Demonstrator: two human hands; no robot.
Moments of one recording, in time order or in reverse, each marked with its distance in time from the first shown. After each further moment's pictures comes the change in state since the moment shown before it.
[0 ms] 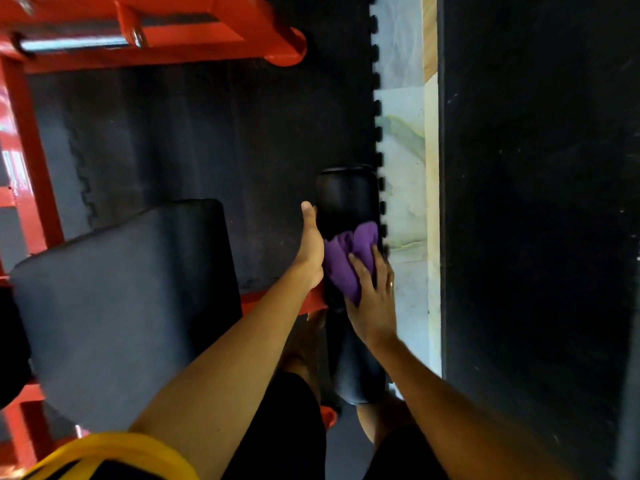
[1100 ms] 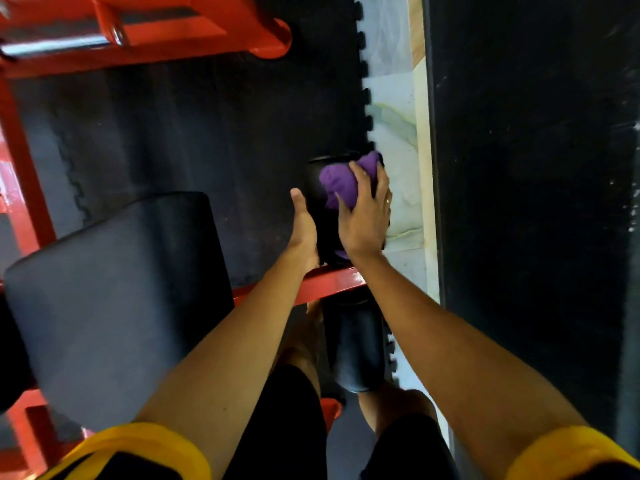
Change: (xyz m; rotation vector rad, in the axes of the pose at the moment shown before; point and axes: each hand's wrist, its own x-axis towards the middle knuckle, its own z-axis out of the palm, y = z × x) left_hand 0.011 -0.002 0.006 -0.023 -0.008 -0.018; right_hand 0.121 -0.044 -0.031 0.100 0.210 0.223
